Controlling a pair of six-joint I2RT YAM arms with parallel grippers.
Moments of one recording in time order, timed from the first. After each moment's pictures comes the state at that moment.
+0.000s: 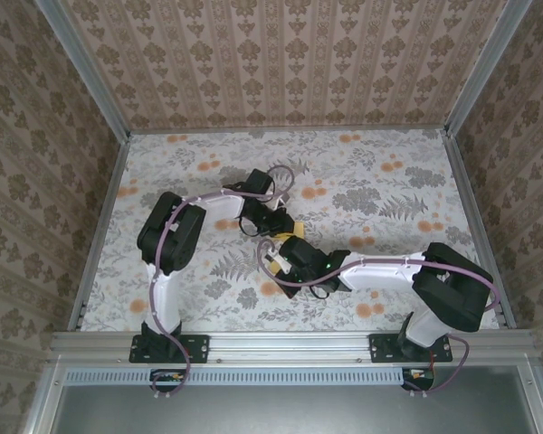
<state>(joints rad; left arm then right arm) -0.61 2.07 1.31 -0.42 0.70 -0.50 0.96 1.56 0.75 -0.11 -0.07 0.21</state>
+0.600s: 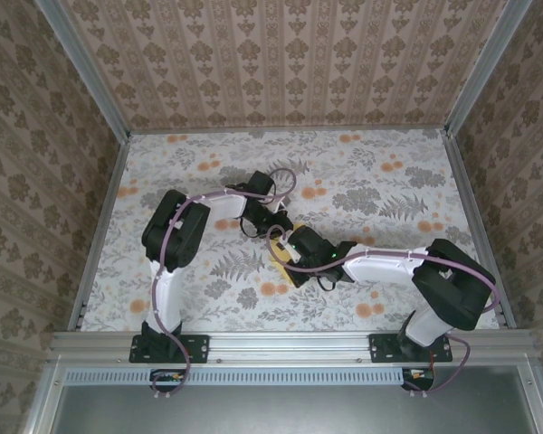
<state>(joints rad) -0.61 2.10 1.33 -0.45 0.70 -0.47 0.85 1.57 0.76 -0.18 -0.03 0.22</state>
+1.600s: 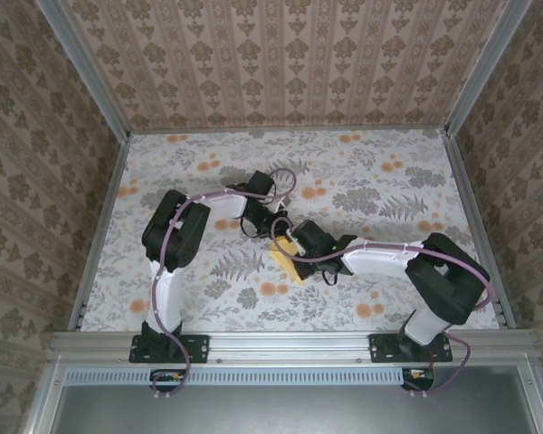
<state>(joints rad) -0.61 2.10 1.33 -0.45 0.70 -0.47 0.80 1.61 0.79 -0.22 0.04 0.24</state>
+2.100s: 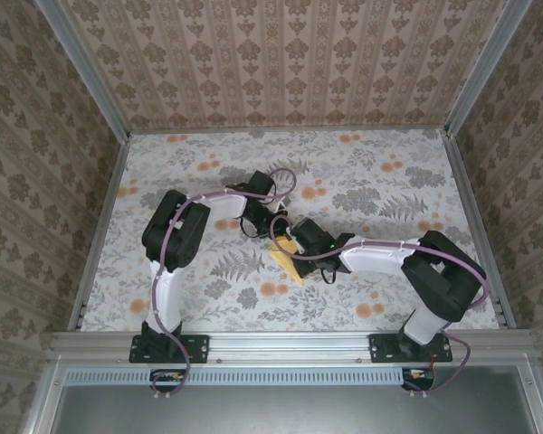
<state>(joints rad) -0.61 2.10 1.33 -0.45 0.70 -0.47 0.79 1.63 0.81 -0.23 0.06 0.25</state>
